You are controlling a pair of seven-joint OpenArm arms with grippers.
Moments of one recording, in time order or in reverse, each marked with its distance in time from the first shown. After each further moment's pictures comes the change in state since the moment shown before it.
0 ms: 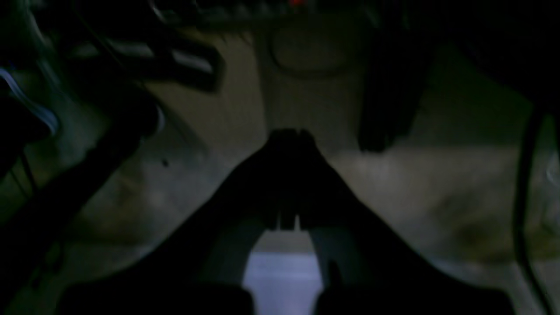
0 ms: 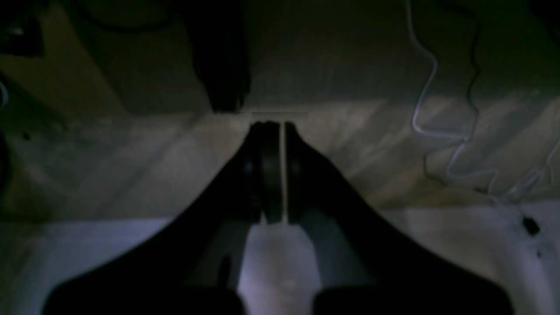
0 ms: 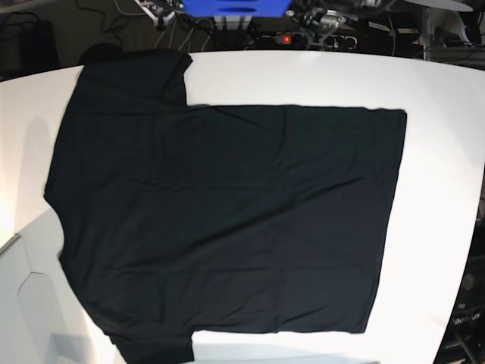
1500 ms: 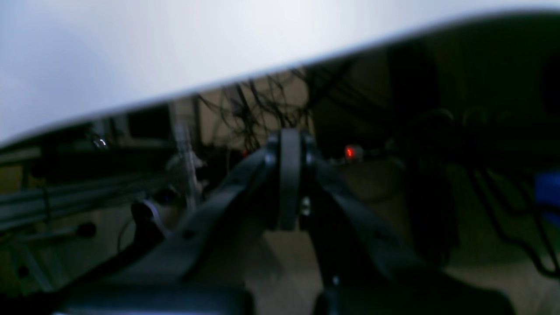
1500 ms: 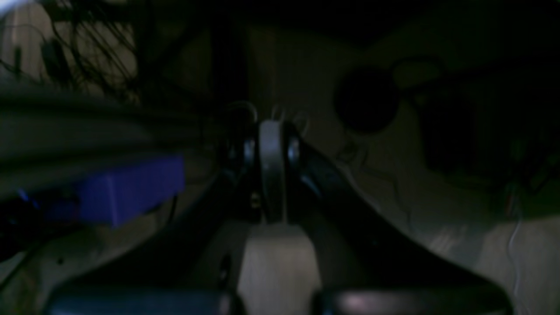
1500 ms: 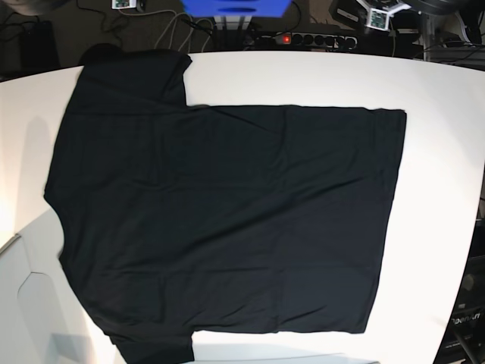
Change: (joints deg) left arm 57.4 -9.7 -13.9 93.3 -0.1 0.0 0.3; right arm -61.4 0.1 -0.2 104.3 0.0 1.0 -1.4
